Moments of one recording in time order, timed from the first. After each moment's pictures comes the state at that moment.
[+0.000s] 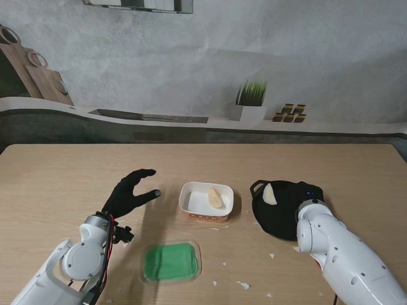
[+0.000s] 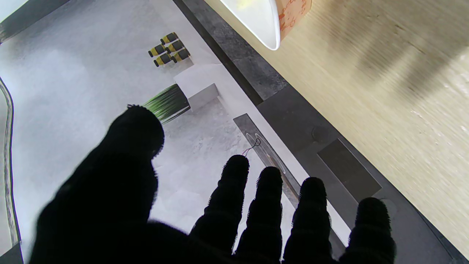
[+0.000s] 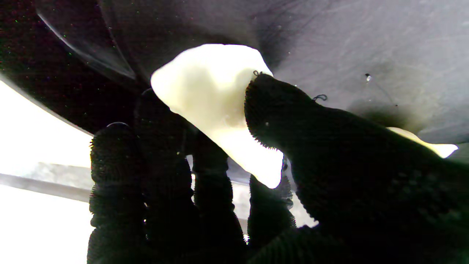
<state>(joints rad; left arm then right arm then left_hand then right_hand) 1.63 -1.15 -1.28 -1.53 0.34 -0.20 0.14 -1.38 -1.04 1.11 -1.29 -1.02 0.39 0.05 0.60 -0.39 0.40 -0.03 0.43 0.18 0.30 0.25 0.31 0.19 0.34 0.29 0.18 0.22 0.25 0.46 -0.03 0.40 0.17 0.61 0.67 -0.94 1.22 -0.32 0.67 -0.12 1.15 0.54 0.68 0.15 1.15 0.49 0.97 0.21 1.13 0.35 0.60 0.28 1.45 0.54</state>
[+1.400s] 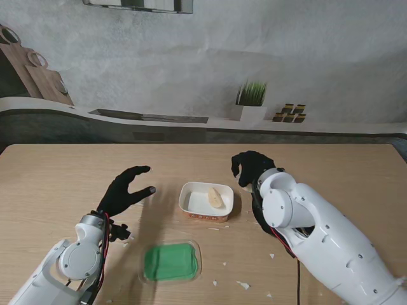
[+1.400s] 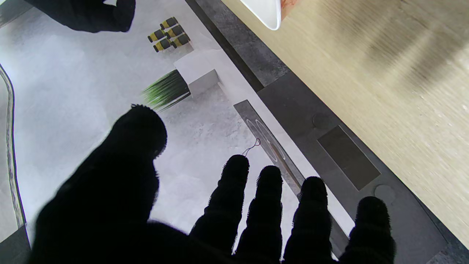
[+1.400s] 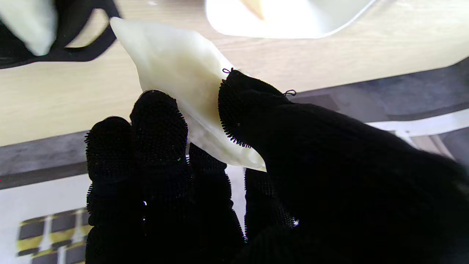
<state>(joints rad) 1.64 -1.16 -1.31 -1.54 0.33 -0.21 0.16 -1.28 -1.05 1.00 -1.66 -0.71 0.38 0.18 0.60 -0.40 0.43 -0.03 0.43 0.18 0.30 0.25 0.32 0.19 0.34 0.29 0.18 0.23 0.26 0.46 -0.02 0.40 0.17 0.60 0.79 -1.00 1.24 -0.36 0.75 -0.06 1.15 0.54 0.74 0.18 1.18 0.50 1.05 0.20 1.23 0.34 0.64 0.29 1.48 0.40</state>
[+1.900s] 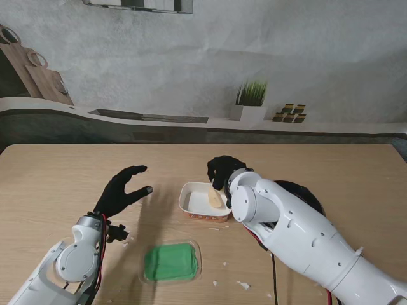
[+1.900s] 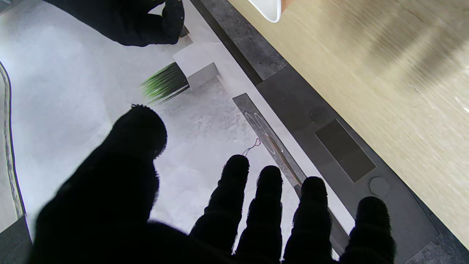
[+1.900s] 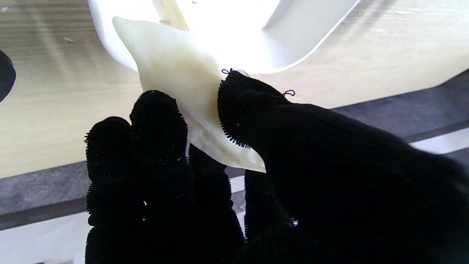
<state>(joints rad) 1.66 -1.16 -1.33 -1.57 0.32 -0.20 0.17 -1.08 -1.14 0.73 -1.48 -0.57 0.49 0.11 0.60 -0.40 0.43 -0.03 0.43 0.18 0.30 0.25 0.32 0.19 0.34 0.29 0.18 0.23 0.26 0.46 -0.02 0.40 0.17 0.60 0.79 -1.00 1.24 -0.36 0.75 -0.06 1.15 0.54 0.74 0.18 1.18 0.50 1.05 0.20 1.23 0.34 0.64 0.29 1.48 0.40</state>
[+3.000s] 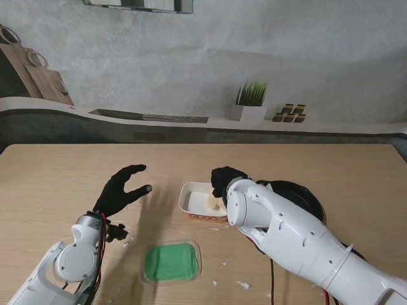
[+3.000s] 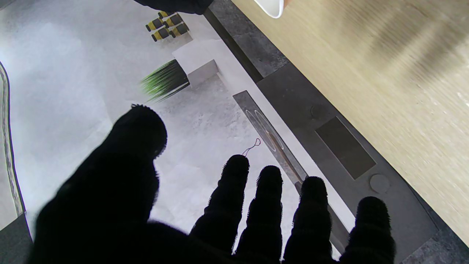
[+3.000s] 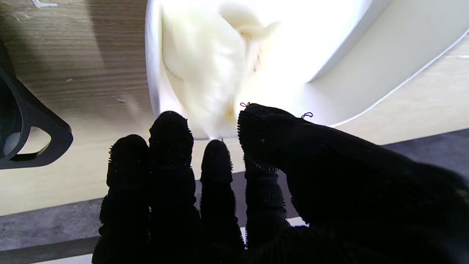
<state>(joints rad) 1.67 -1.16 -1.33 -1.58 0.32 -0.19 0.17 -1.04 -1.15 0.63 -1.39 -0.55 0.61 0.14 0.60 -0.40 0.43 -0.03 0.43 0.18 0.30 0.25 0.32 0.19 0.34 0.29 0.18 0.23 0.26 0.46 -0.02 0.40 0.17 0.60 0.66 -0.77 1.23 -0.17 0.45 -0.04 0.99 0.50 0.41 0.08 1.16 0.53 0.78 0.15 1.25 0.60 0.35 0.17 1.46 0.55</state>
